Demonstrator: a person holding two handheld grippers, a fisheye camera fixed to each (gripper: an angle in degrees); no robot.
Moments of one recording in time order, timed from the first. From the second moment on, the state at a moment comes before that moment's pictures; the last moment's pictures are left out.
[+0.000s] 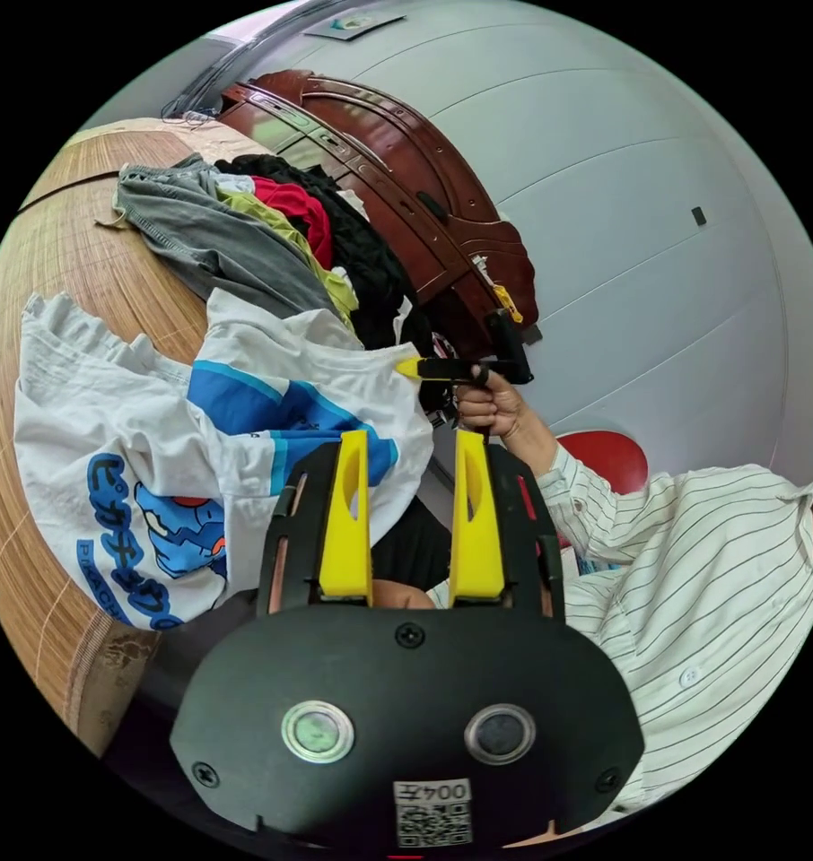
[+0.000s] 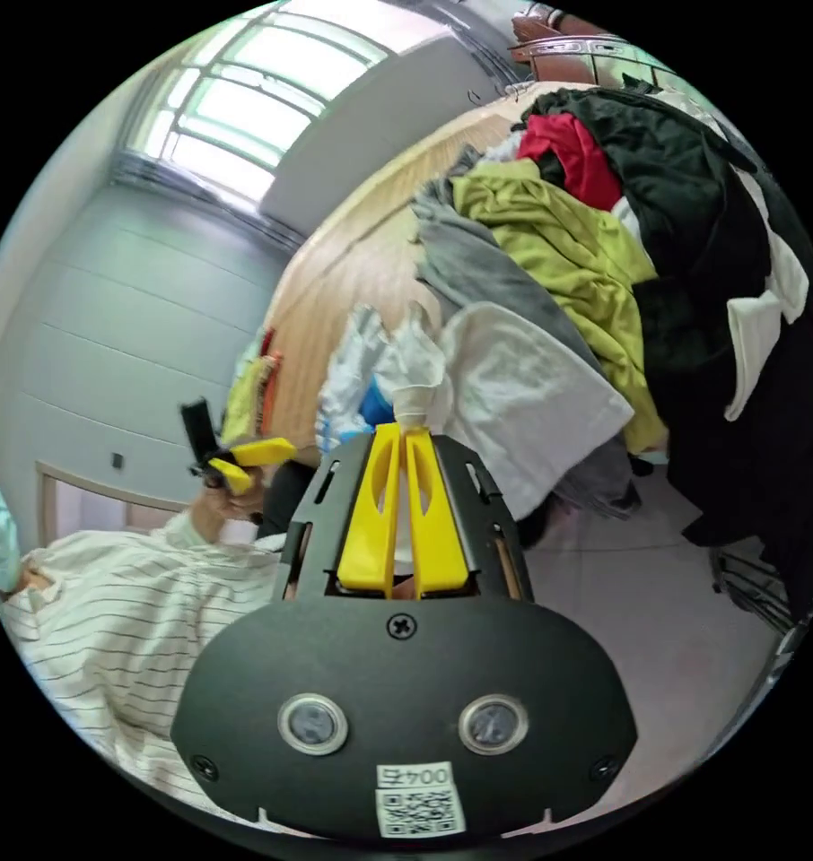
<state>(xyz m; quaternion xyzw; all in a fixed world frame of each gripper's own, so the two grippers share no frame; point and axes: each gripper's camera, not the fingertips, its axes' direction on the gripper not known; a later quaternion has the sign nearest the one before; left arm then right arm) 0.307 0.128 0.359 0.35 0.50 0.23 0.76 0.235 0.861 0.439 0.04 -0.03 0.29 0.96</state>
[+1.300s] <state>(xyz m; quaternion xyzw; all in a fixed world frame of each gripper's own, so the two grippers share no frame) 0.098 0.153 0.353 0.40 0.48 0.05 0.78 0.199 0.629 0.577 -0.19 0.10 -0.01 0.98</state>
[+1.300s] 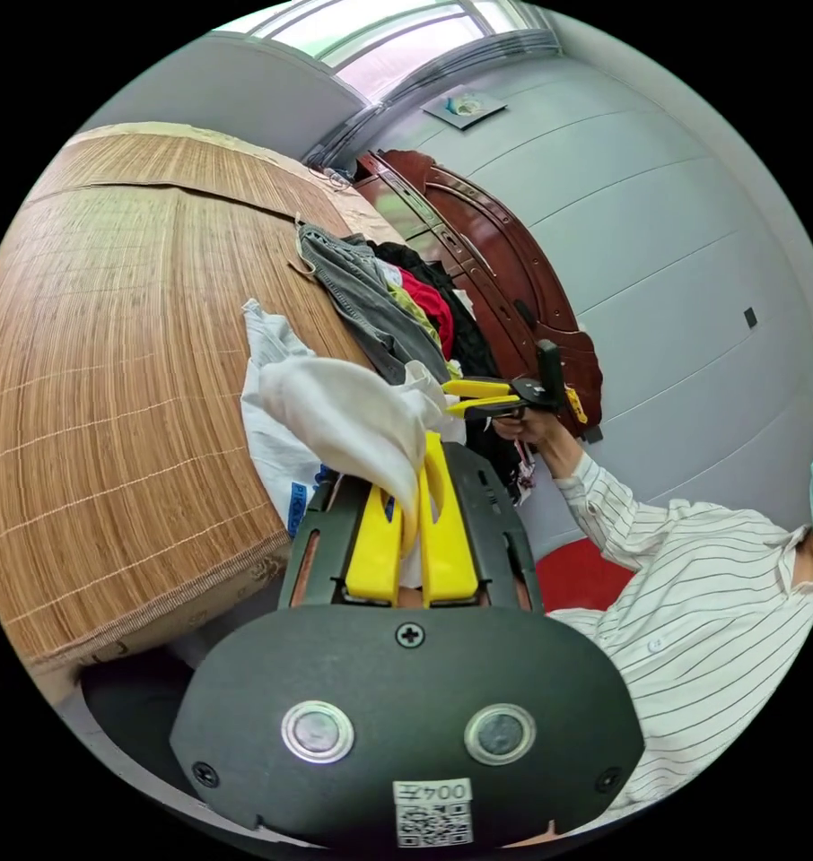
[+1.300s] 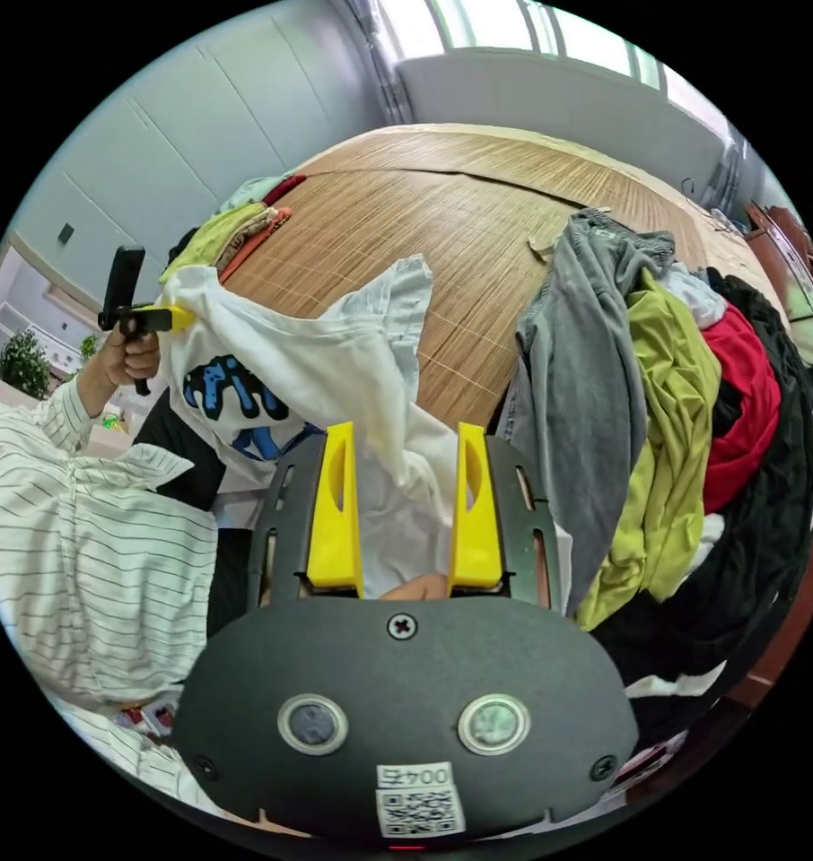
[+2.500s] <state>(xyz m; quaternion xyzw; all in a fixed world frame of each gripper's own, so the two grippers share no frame) -0.045 0.148 0.267 0.39 0.40 0.02 0.83 0.049 0.582 0.615 -0.12 0.12 -0.02 0.98</state>
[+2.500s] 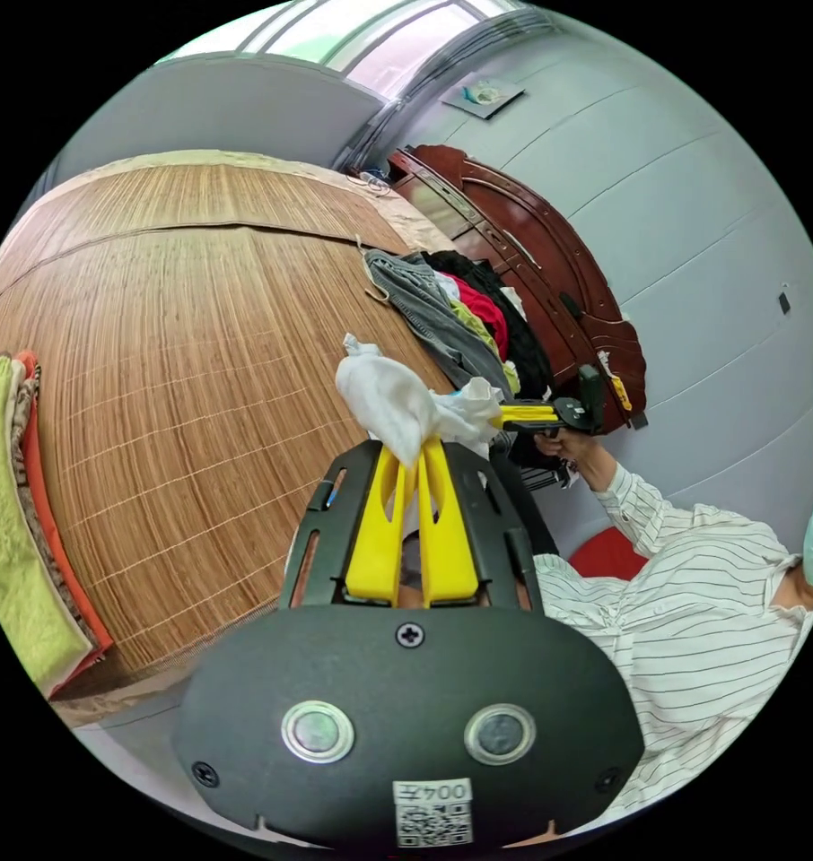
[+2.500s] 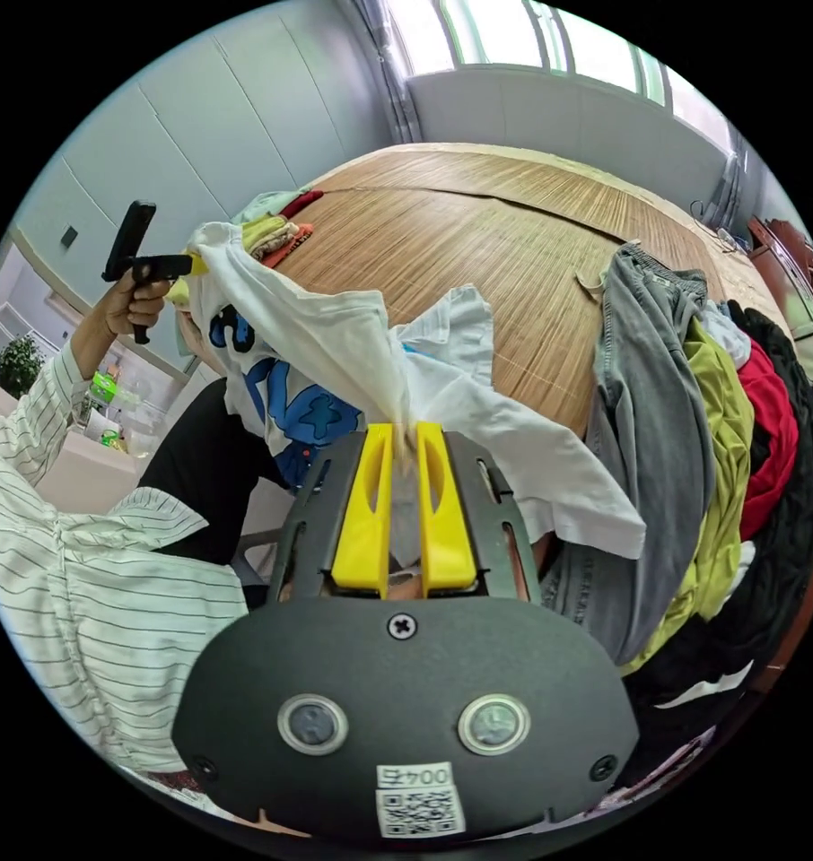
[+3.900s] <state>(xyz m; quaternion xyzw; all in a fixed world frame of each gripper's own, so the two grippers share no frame) 0.032 0.233 -0.157 0.58 0.07 0.12 0.80 -0.268 0.531 0.253 0.24 0.48 -0.21 0.82</state>
